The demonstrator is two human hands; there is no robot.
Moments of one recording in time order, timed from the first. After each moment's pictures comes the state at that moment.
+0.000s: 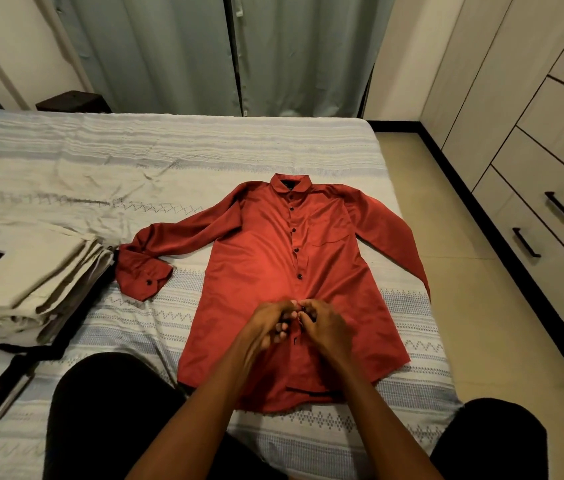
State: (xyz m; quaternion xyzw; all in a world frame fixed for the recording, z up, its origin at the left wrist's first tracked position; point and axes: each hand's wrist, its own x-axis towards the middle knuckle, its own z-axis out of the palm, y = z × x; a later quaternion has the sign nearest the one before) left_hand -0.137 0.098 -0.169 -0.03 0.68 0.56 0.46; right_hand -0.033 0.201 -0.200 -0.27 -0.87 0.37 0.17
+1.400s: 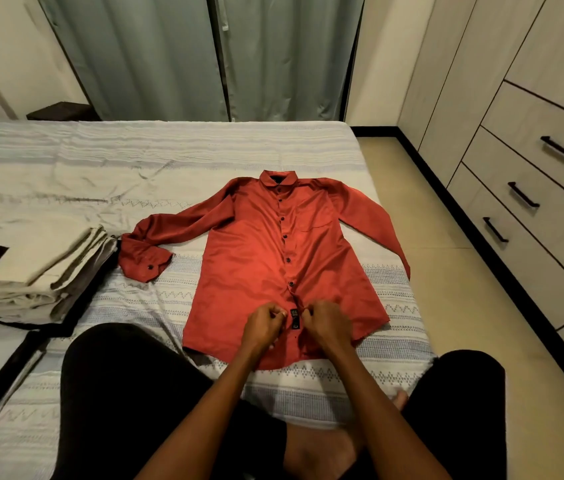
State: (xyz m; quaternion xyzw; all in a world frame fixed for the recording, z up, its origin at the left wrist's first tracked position) left_hand -0.071 0.039 -0.194 0.21 0.84 0.44 0.24; right_hand 0.030 0.159 -0.166 -0.37 -0.90 0.22 0.06
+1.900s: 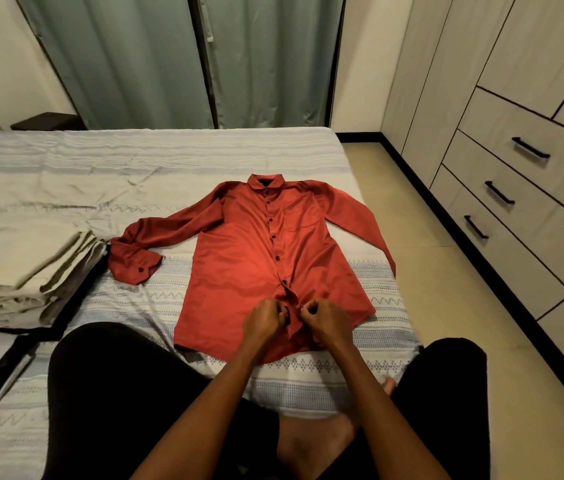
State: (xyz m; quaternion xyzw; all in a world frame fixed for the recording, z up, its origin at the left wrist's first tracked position) left_hand -0.060 0.061 -0.186 0.30 0.90 0.26 0.17; right_hand 0.060 0.165 -0.155 -0.39 -0.85 0.33 0.08
